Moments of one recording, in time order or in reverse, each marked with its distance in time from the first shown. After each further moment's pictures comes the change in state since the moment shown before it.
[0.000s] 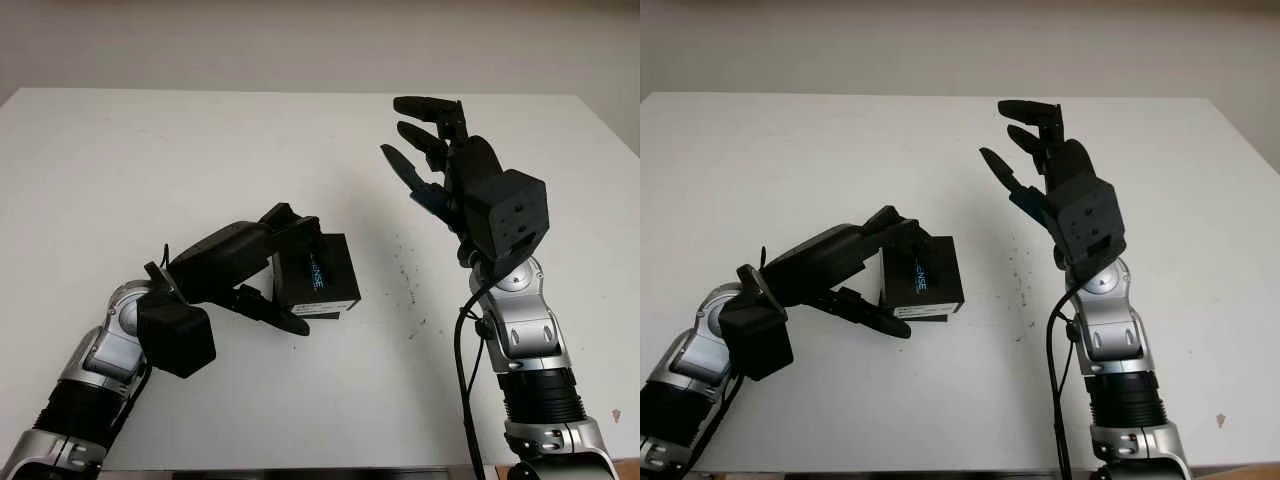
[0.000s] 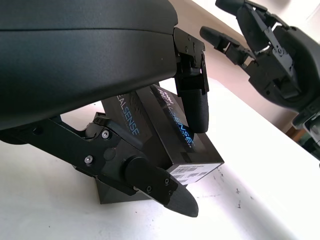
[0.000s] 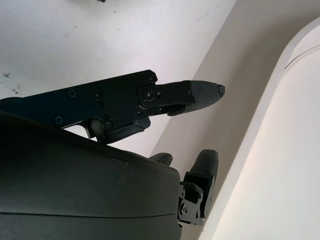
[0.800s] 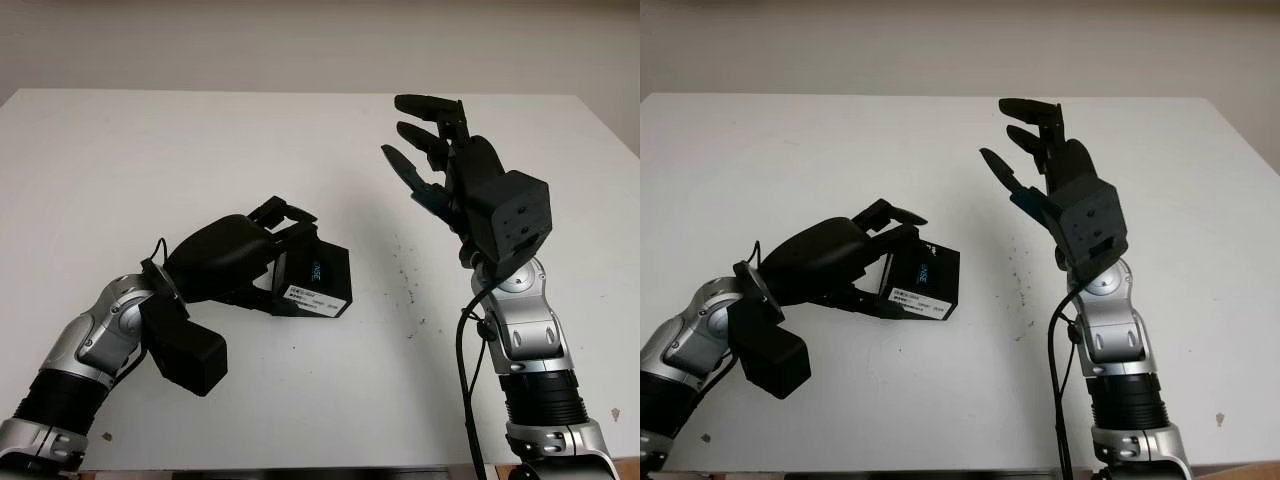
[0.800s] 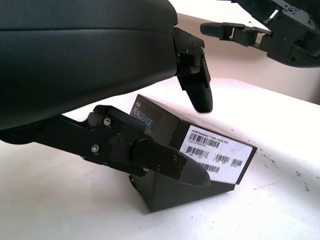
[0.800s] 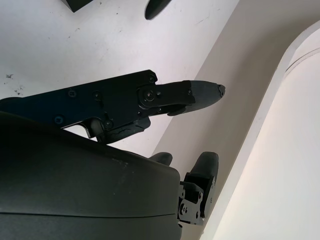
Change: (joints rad) left arm -0.029 0.082 -0.028 0.014 0.335 -0.041 0.246; right arm 0.007 -0.003 -0.003 -0.001 -0.001 0.000 0.012
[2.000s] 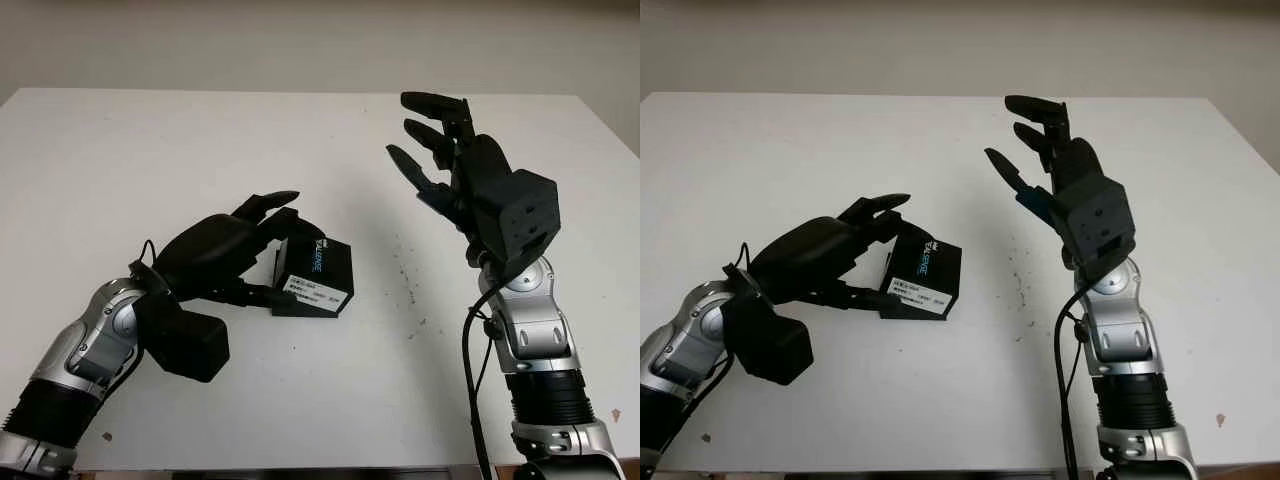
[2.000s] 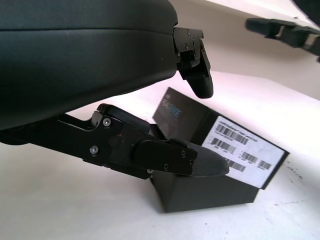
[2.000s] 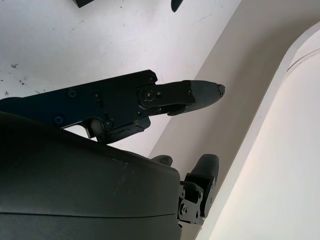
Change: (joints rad) left arm 0.072 0.032 0.003 -0.123 -0.103 0.193 -0.048; right arm 0.000 -0.024 -0.019 0.001 -0.002 -0.013 0.023
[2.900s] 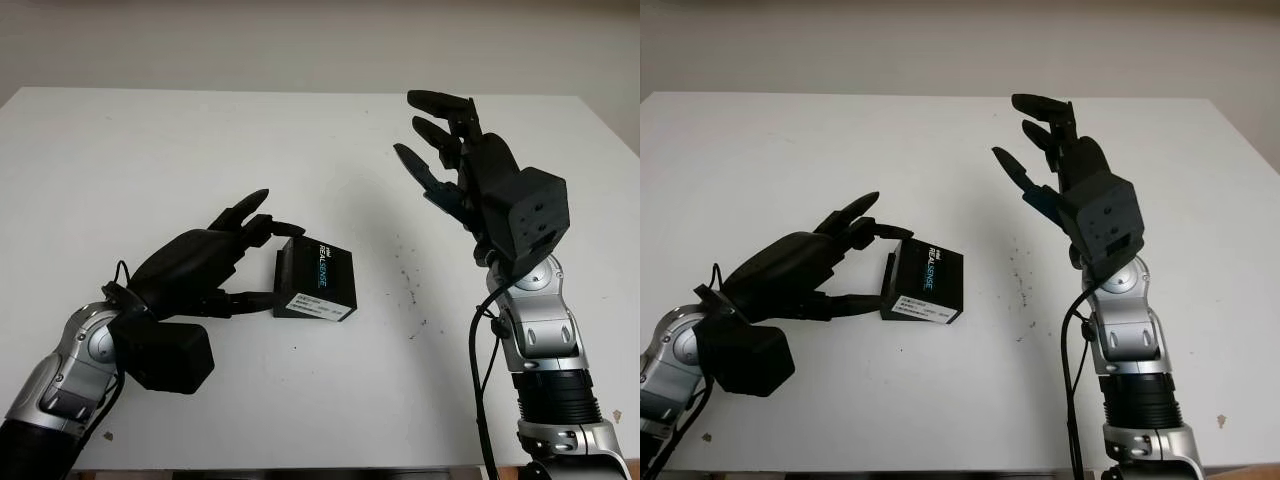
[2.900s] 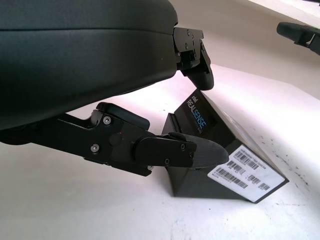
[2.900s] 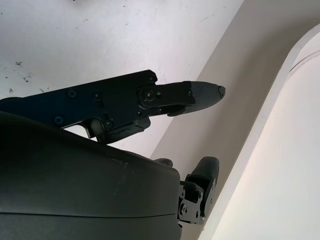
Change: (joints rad) left arm 0.150 0.017 0.069 -0.151 -0.068 0.119 -0.036; right arm 0.000 -0.012 -0.013 -0.002 0.010 0.015 0.018
